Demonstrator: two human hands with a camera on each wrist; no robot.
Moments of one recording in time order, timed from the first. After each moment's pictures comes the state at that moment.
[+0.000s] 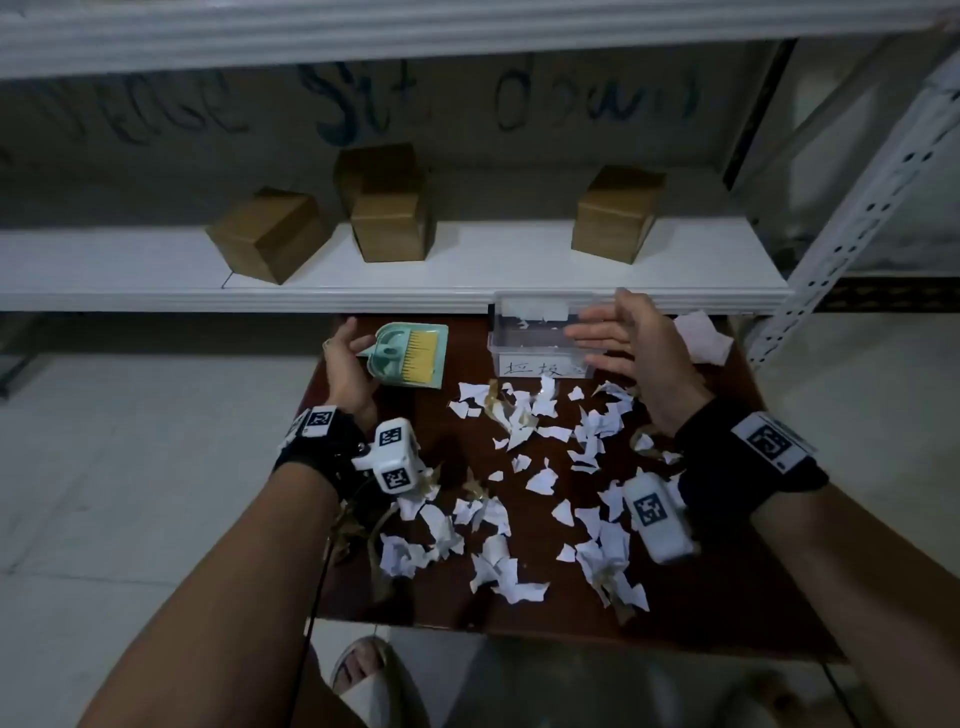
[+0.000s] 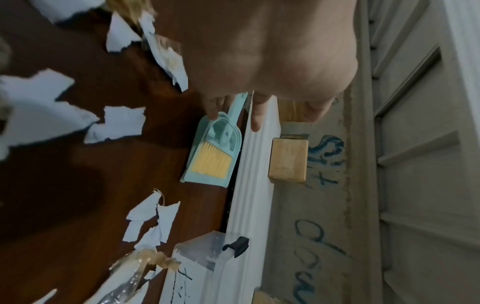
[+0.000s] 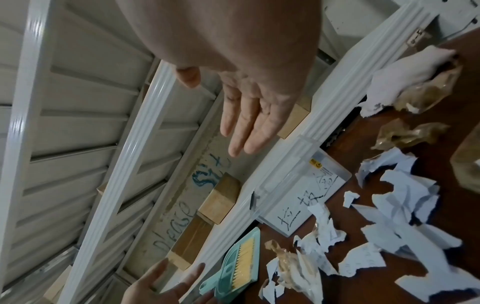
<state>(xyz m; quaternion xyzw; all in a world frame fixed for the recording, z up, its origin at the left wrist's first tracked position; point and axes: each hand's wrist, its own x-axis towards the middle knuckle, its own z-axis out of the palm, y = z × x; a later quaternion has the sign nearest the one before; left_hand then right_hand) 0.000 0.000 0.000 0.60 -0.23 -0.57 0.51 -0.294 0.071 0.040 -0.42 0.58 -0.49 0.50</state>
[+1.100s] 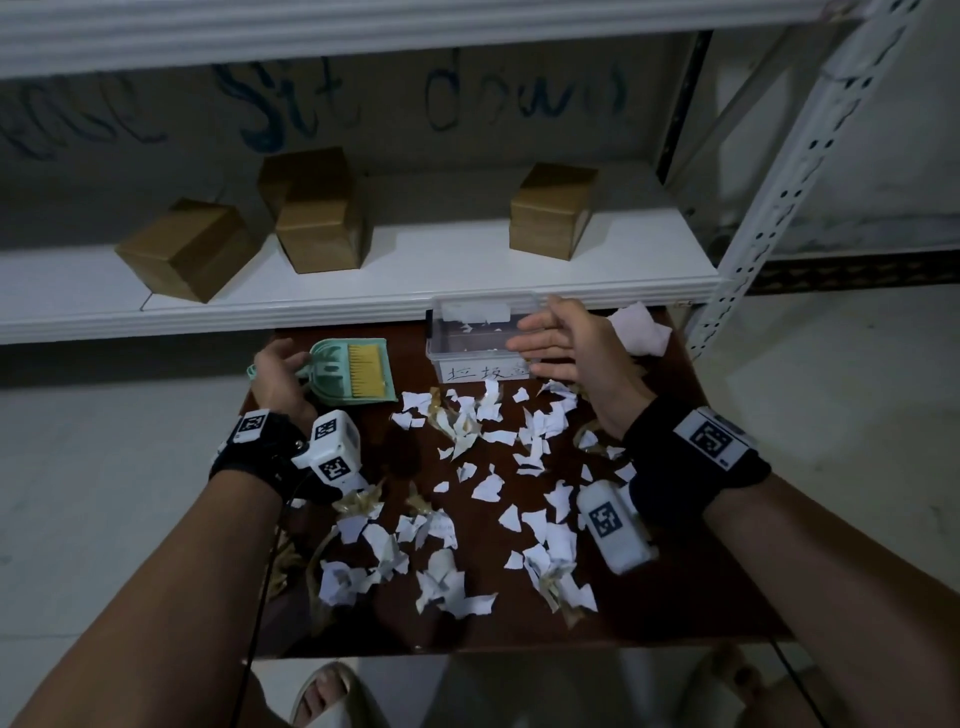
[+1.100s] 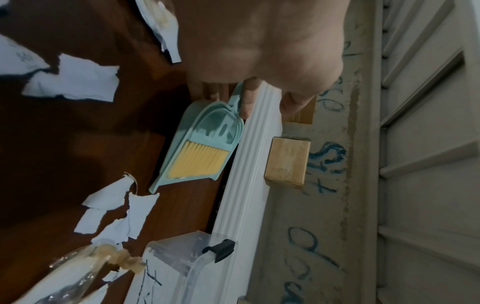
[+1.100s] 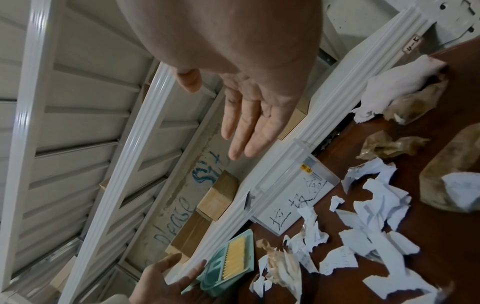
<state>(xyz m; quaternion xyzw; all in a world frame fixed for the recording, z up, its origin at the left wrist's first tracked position) 0.011 -0.046 -0.037 0.61 -0.14 -0.55 0.55 -0.315 0.072 0.033 -0.42 0.58 -0.48 0.50</state>
